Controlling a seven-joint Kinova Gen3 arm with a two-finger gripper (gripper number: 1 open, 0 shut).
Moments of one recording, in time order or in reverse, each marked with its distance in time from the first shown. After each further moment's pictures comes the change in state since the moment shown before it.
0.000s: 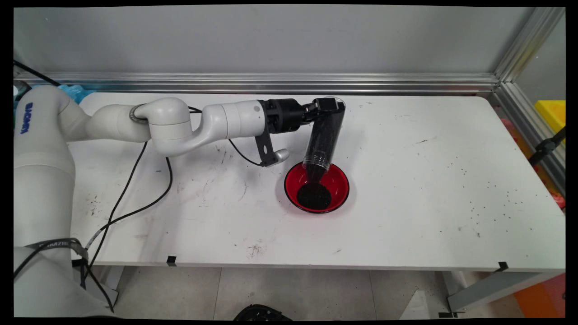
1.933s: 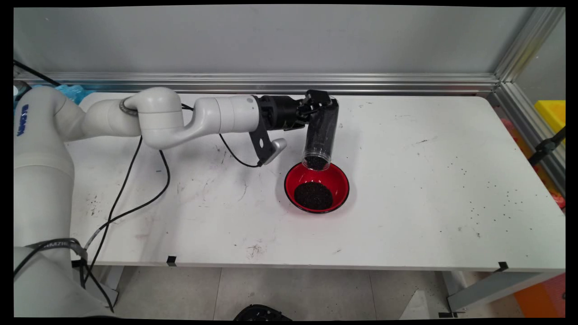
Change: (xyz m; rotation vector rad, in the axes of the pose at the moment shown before) arm -0.012 -0.010 -0.014 -0.060 0.022 -0.240
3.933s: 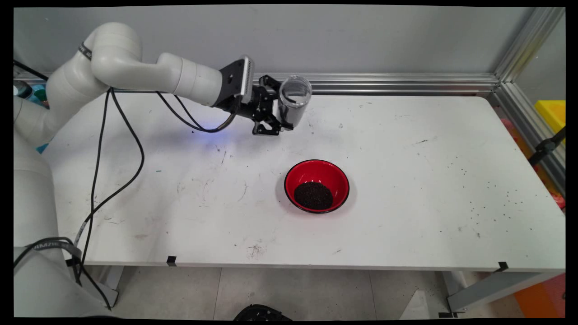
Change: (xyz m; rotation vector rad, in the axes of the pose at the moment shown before) arm -0.084 -0.001 -0.053 -0.353 0.058 -1.218
